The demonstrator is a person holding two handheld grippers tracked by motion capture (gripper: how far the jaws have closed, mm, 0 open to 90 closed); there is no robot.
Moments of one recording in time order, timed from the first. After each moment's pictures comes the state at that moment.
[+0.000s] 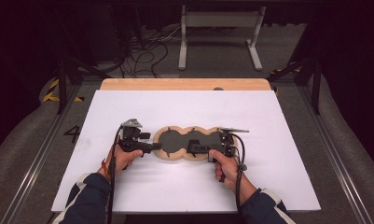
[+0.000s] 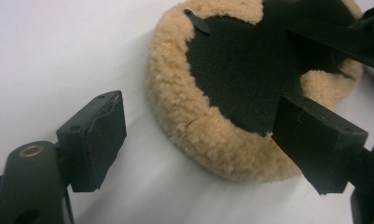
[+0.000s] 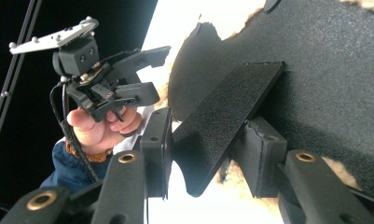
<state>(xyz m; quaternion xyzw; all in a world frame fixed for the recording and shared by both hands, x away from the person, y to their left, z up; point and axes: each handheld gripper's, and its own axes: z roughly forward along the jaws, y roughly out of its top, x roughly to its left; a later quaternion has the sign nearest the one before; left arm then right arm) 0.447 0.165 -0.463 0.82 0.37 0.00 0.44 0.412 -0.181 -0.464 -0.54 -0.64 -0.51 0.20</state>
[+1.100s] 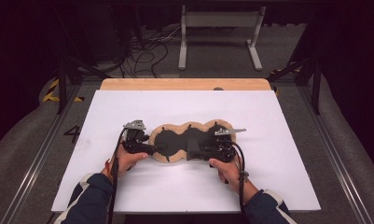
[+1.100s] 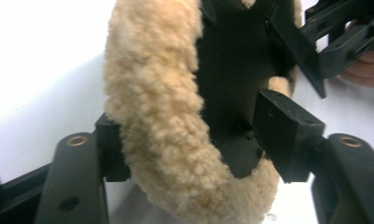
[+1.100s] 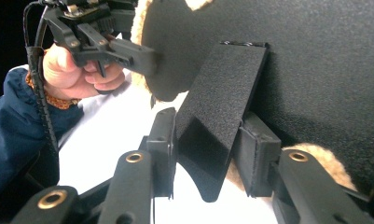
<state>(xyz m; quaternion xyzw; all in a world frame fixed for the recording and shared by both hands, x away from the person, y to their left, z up) 0.440 0.158 -0.458 0.82 0.30 -0.04 0.49 0.399 -0.176 -0.455 -0.41 -0.76 -0.50 0.09</state>
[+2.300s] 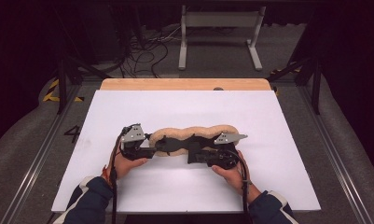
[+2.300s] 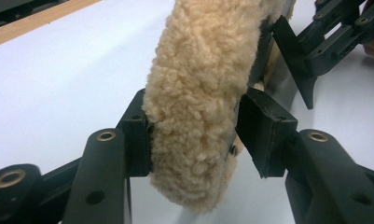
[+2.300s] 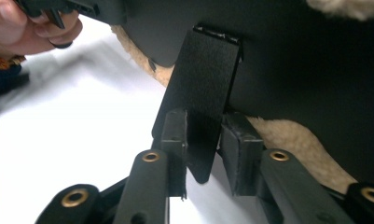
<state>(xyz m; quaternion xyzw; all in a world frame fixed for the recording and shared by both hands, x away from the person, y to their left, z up) 0.406 0.153 -0.437 0.83 0.22 0.12 0.49 0.374 -0.178 -0.446 -0.35 -0.81 -0.46 -0.04</state>
